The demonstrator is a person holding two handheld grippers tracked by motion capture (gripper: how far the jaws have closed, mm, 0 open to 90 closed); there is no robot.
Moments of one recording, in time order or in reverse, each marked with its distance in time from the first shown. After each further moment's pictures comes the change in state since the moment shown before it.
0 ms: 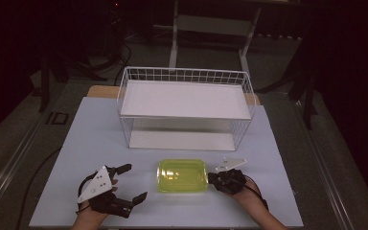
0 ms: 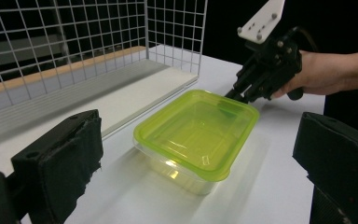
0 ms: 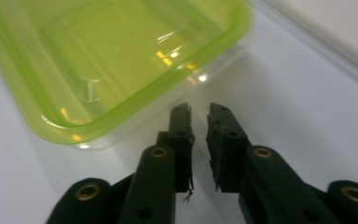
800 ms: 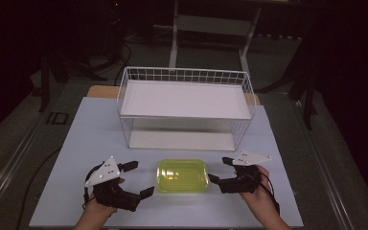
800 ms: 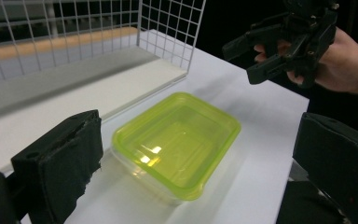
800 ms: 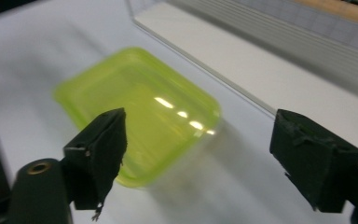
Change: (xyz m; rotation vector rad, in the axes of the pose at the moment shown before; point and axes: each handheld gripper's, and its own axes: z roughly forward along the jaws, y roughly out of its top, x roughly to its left) left arm -0.005 0.037 0.014 0.083 -0.029 -0.149; right arm 0.010 0.028 -0.065 -0.211 -0.001 0.094
